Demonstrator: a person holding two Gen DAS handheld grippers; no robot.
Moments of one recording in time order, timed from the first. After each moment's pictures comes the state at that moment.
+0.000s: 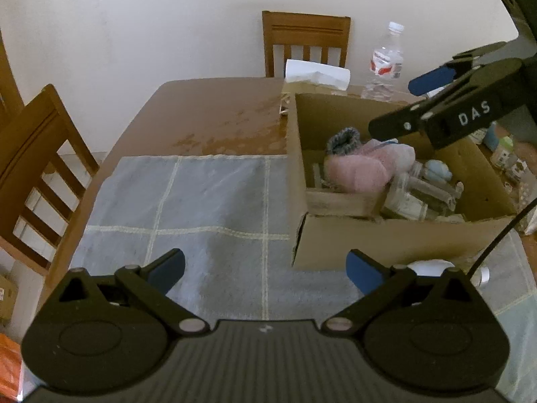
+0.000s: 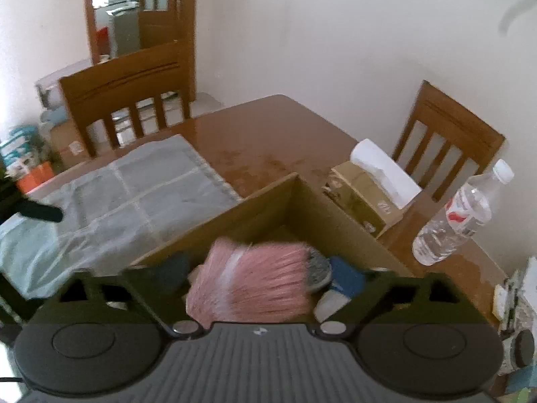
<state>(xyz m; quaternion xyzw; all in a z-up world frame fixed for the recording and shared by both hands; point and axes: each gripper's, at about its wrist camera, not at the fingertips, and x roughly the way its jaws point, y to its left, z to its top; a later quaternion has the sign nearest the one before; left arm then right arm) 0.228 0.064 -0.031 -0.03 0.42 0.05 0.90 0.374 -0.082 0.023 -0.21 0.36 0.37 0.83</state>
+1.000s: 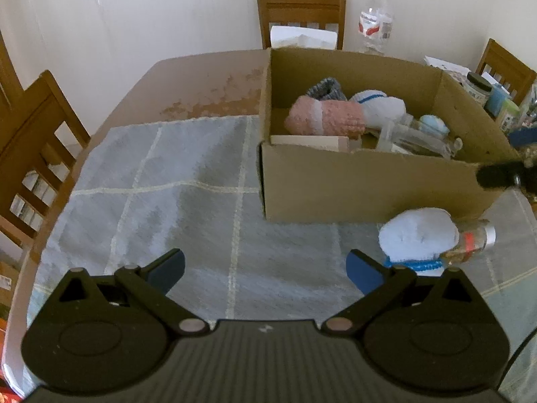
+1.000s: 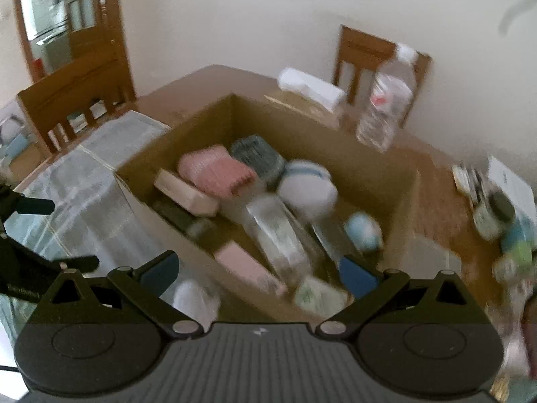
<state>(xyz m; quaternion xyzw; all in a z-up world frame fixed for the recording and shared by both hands) 0.212 0.021 -0.067 -0.01 0.45 0.07 0.89 0.293 -0.189 -0.018 -0.13 0.42 0.25 0.87</state>
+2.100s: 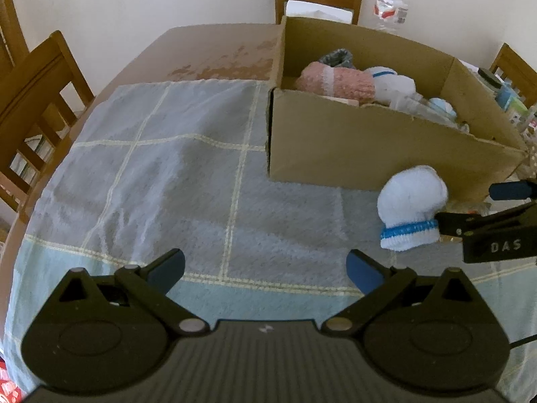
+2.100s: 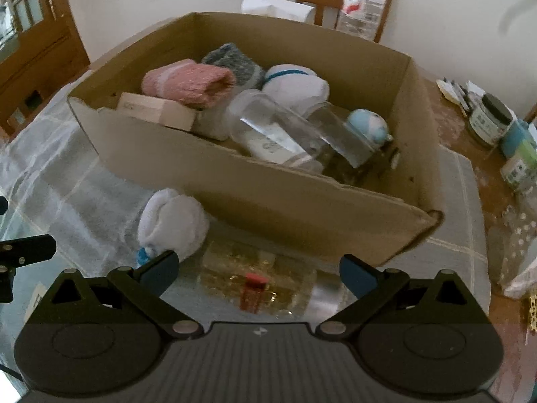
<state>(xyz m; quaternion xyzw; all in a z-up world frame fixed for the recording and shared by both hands) 0.194 0.027 -0.083 -0.05 0.48 0.08 0.87 0.274 -0.168 -0.090 -0.12 0.47 0.18 0.86</state>
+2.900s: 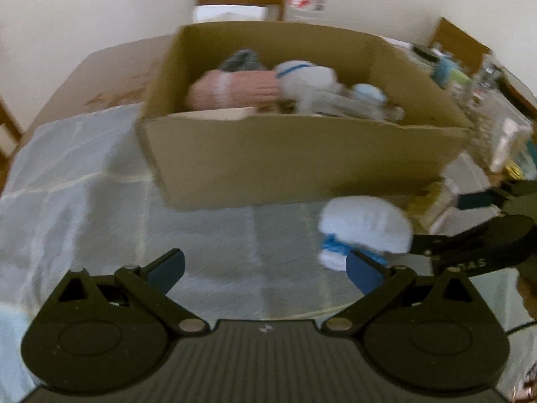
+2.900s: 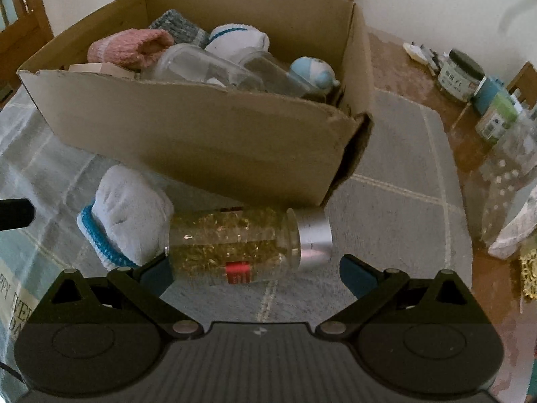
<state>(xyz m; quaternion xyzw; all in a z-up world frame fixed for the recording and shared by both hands) 0.229 -0.025 -0.091 -0.01 0.47 -0.04 0.88 0.275 -0.229 -0.123 -0.10 0.50 0.15 0.85</state>
